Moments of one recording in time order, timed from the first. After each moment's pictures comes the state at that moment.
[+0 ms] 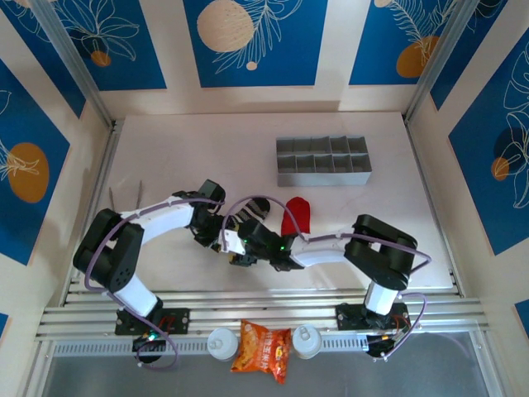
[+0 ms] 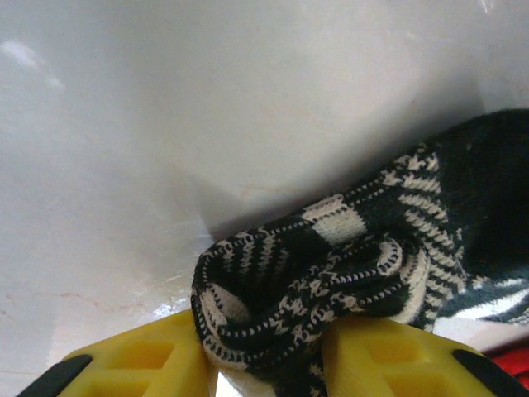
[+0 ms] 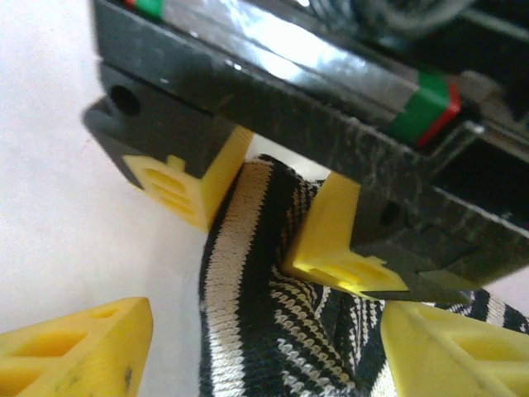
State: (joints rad) left arm -0.53 1.61 0.89 -0.67 0.31 -1.43; right arm 1.11 1.75 0.83 0.18 0.12 -0.43
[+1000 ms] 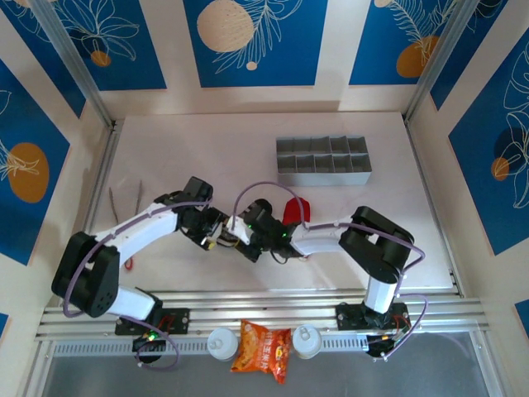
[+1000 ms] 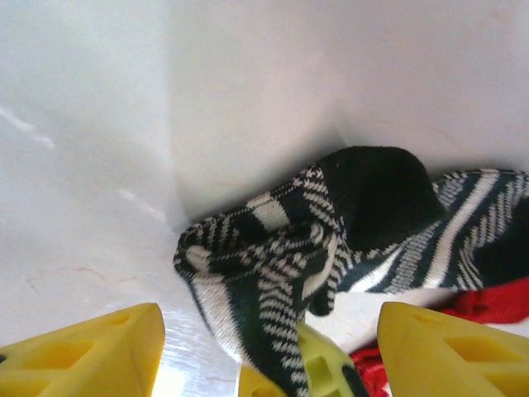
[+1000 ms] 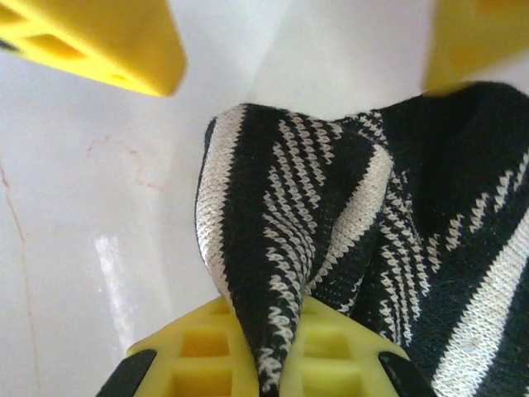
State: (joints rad) left arm -0.49 1.41 0.84 -0.63 0.25 -1.46; right arm 0.97 1.78 0.85 0.09 -0.16 -0.10
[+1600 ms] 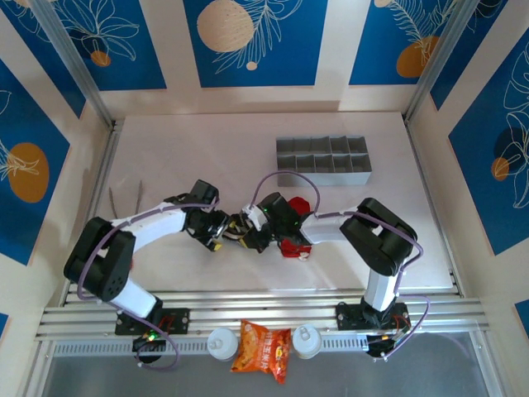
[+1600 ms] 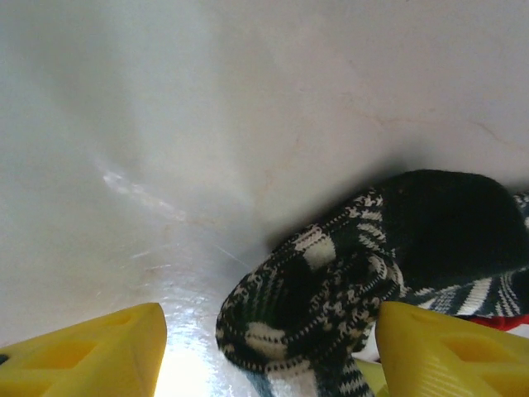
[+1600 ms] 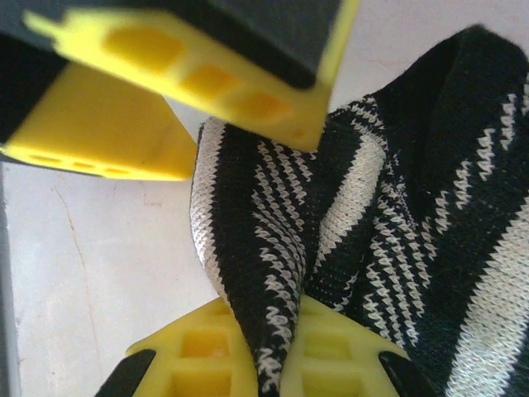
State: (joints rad) left arm -0.50 1.54 0.81 -0.49 0.32 -1.41; right arm 0.81 1.80 0.81 0.17 -0.48 0.13
